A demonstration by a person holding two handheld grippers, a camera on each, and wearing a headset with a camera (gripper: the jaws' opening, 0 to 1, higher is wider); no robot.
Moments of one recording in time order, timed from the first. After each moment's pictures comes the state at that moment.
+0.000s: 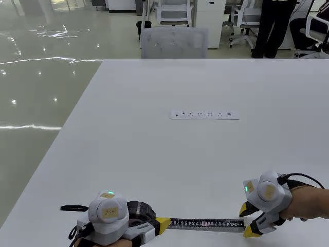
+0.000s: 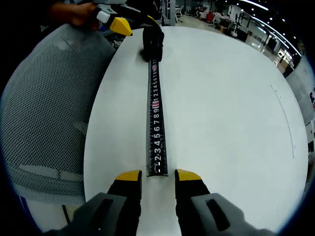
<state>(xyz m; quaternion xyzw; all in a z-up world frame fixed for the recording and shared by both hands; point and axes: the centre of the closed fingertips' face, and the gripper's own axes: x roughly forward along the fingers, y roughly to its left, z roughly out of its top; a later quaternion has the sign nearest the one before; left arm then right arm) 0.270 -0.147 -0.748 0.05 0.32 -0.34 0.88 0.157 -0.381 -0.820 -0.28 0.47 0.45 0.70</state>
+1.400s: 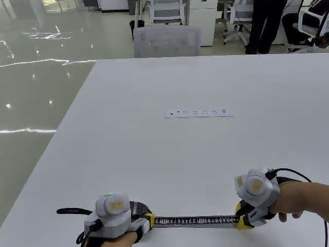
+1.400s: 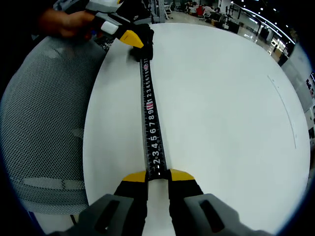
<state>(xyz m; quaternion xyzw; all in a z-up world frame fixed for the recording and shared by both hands) 0.280 -0.138 -0.788 0.03 0.39 -0.26 0.88 0.160 -0.378 -0.823 -0.26 0.50 0.42 0.71</state>
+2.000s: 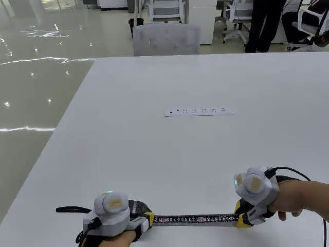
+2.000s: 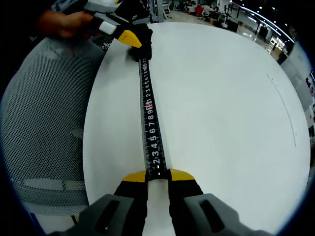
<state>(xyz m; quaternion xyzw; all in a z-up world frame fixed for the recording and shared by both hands) 0.279 -0.139 -0.789 0.03 0.39 -0.26 0.88 0.161 -0.379 -0.824 -0.25 0.50 0.42 0.71</state>
